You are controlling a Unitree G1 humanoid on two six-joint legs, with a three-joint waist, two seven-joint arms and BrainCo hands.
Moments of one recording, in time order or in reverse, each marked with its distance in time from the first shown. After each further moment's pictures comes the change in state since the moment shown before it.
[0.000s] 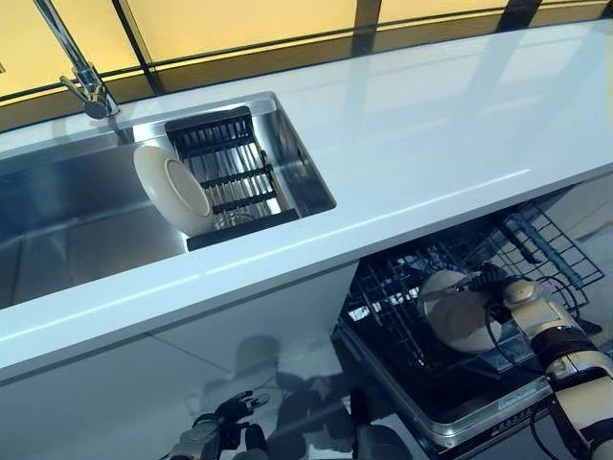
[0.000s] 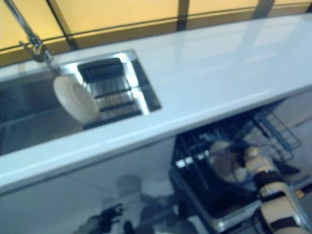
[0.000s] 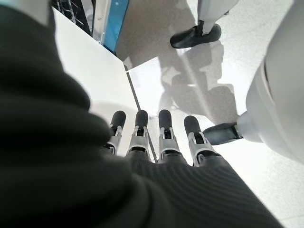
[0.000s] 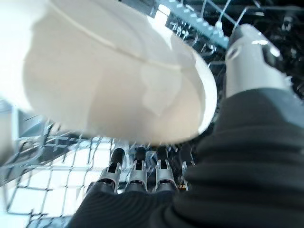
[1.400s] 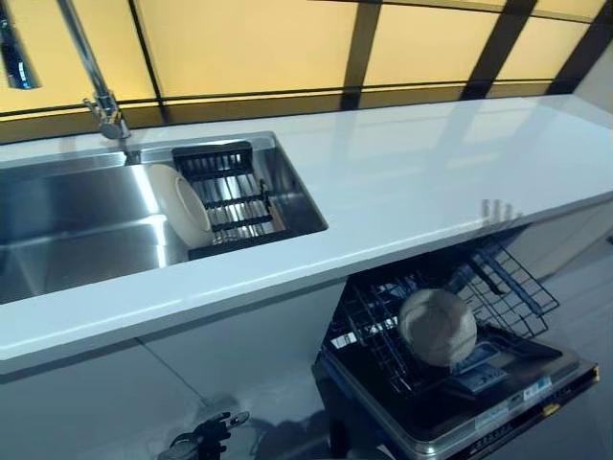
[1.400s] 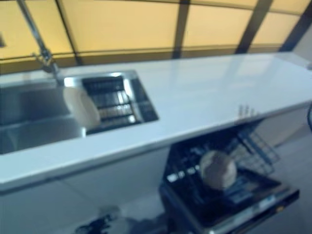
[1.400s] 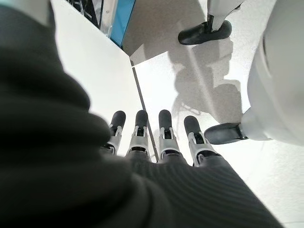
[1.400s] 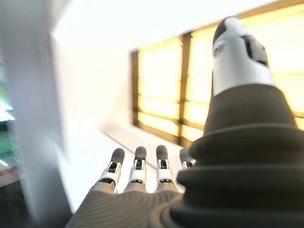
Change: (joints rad) left arm 0.067 0.073 -0.029 -0.014 -0.059 0.050 0.026; right arm -0.659 -0.617 0.380 -0.143 -0.139 -0.086 -0.286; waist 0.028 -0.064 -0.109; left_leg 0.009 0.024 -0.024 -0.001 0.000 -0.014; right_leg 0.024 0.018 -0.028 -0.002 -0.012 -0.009
